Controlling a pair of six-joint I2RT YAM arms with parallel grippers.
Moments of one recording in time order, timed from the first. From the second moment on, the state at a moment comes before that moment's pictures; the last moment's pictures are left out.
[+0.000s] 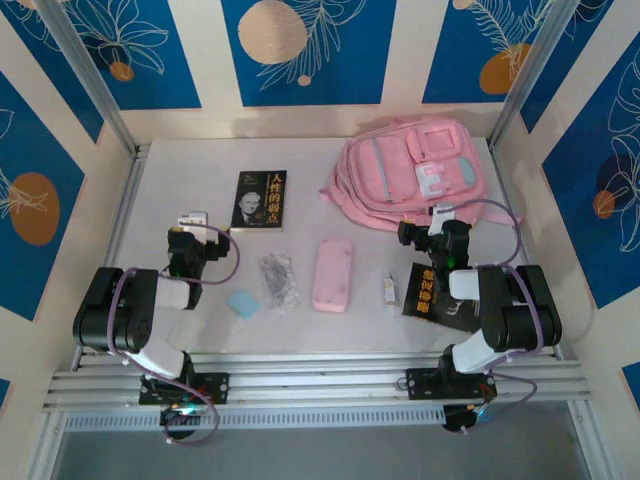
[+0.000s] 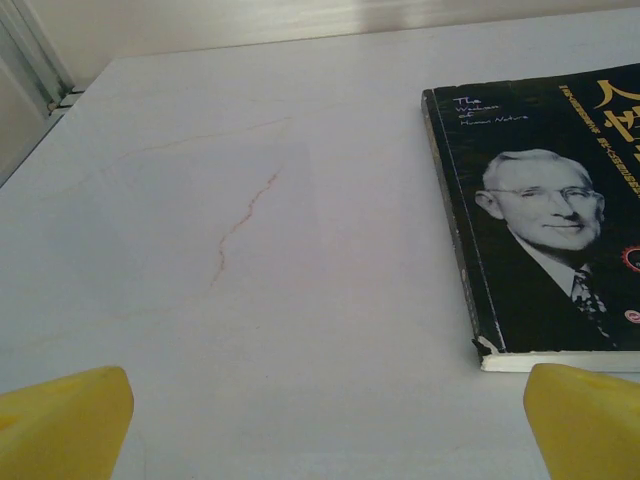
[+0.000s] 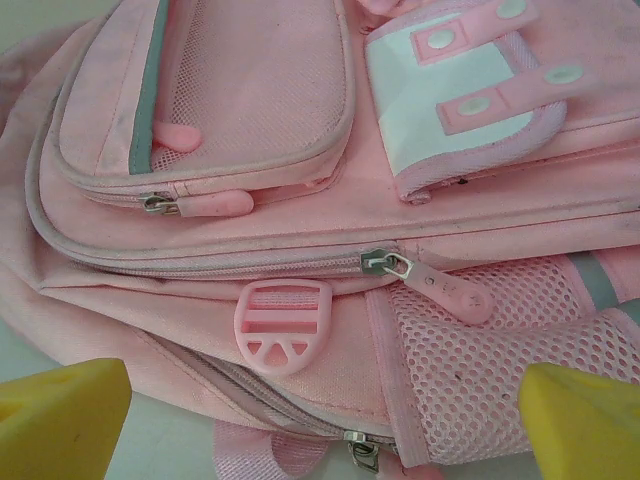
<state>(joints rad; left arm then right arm) -0.07 1.56 0.35 0.86 -0.11 0.05 0.01 1.52 0.41 0.71 -0.08 0.09</state>
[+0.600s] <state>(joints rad) -0.07 1.56 0.36 0.84 -0.06 0.06 0.01 1.52 0.41 0.71 -0.09 0.09</state>
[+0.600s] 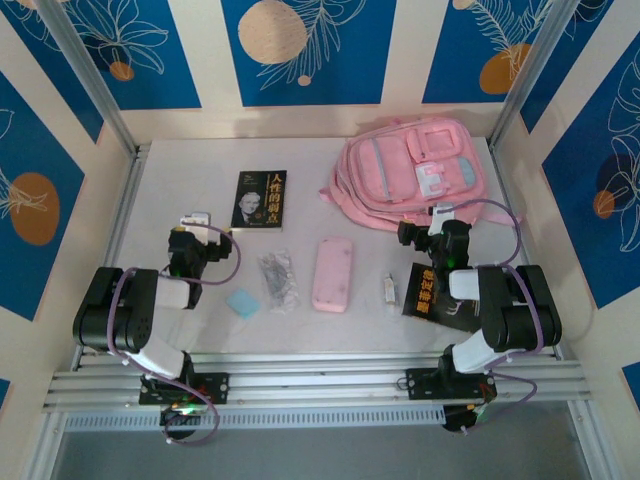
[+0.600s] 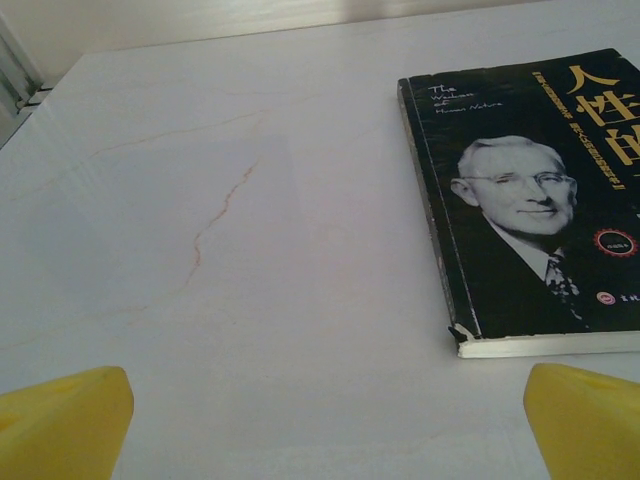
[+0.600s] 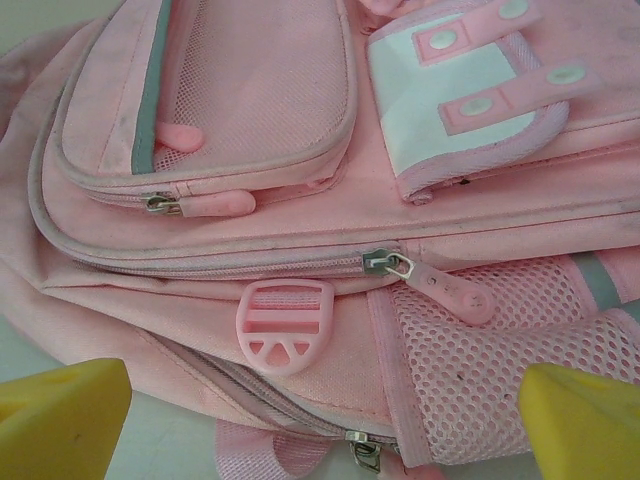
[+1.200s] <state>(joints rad) -0.11 1.33 0.52 0.49 -0.09 0.02 0.04 1.31 0.64 0.20 0.03 0.26</state>
